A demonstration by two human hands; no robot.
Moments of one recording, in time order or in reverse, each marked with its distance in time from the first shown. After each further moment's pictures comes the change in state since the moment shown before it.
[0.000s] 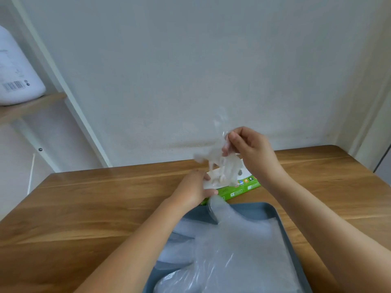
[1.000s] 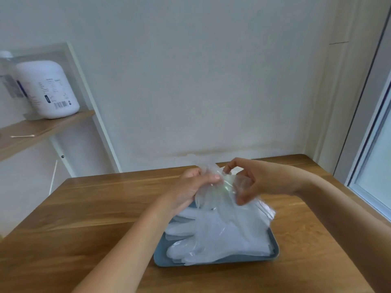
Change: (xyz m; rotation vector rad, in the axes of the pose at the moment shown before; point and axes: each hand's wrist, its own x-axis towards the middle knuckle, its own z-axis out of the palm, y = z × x) left_hand -0.119 0.052 -0.058 -1.027 -0.230 0.133; right_hand -0.090 -0.111 -0.040 -0.464 -0.695 0.391
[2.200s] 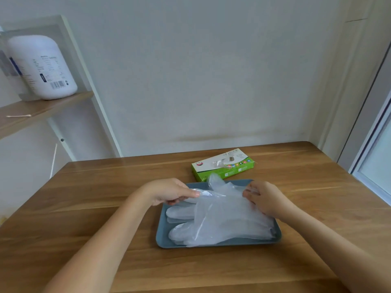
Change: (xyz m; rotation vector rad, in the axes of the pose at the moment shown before) left_hand -0.010 -0.028 -0.057 0.656 -0.092 -0.514; right_hand 0.029 0.094 0.067 -0.125 0.453 0.328
